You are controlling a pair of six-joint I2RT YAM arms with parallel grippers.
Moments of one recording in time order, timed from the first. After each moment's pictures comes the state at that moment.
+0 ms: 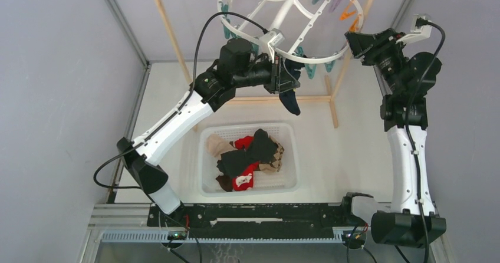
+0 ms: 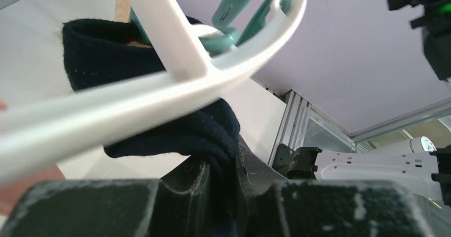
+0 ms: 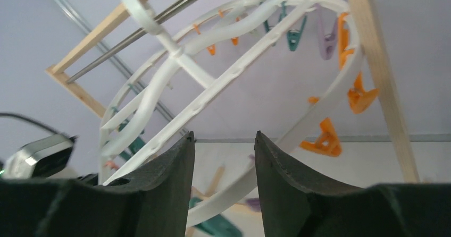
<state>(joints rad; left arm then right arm) -0.79 1.64 1.83 -0.39 0.46 -0.37 -0.13 1.14 1.34 0.04 -0.46 0.70</state>
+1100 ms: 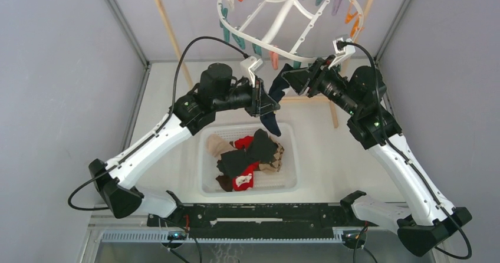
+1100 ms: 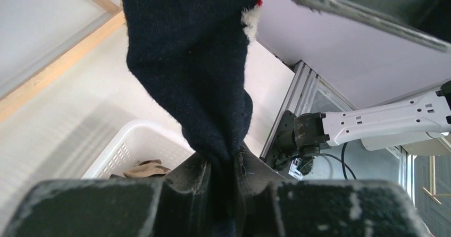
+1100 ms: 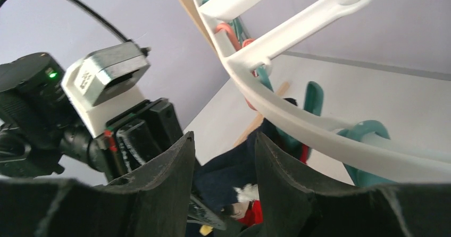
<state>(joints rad) -0.79 1.40 1.48 -0.37 0.41 -0.36 0.48 1.06 1.28 -0.18 -0.30 0.51</state>
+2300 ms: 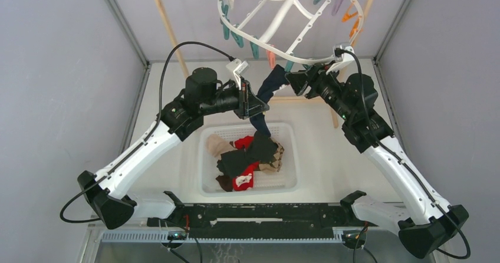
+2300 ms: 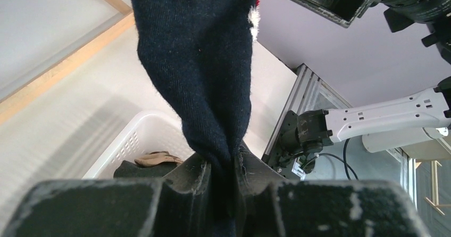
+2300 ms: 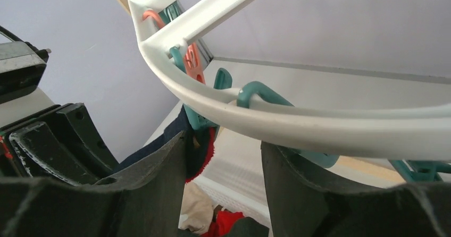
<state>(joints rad) -0.72 1.27 1.35 -0.34 0.44 -0.36 0.48 1.04 1.16 -0.10 -0.14 0.44</state>
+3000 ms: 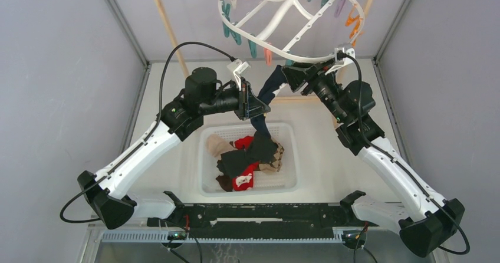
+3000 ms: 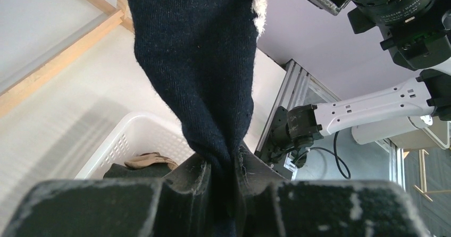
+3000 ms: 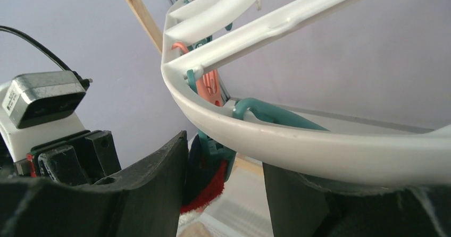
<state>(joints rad) -0.72 1.27 1.35 -0.33 0.50 -0.37 0.52 1.04 1.05 0.21 -0.11 0.44</state>
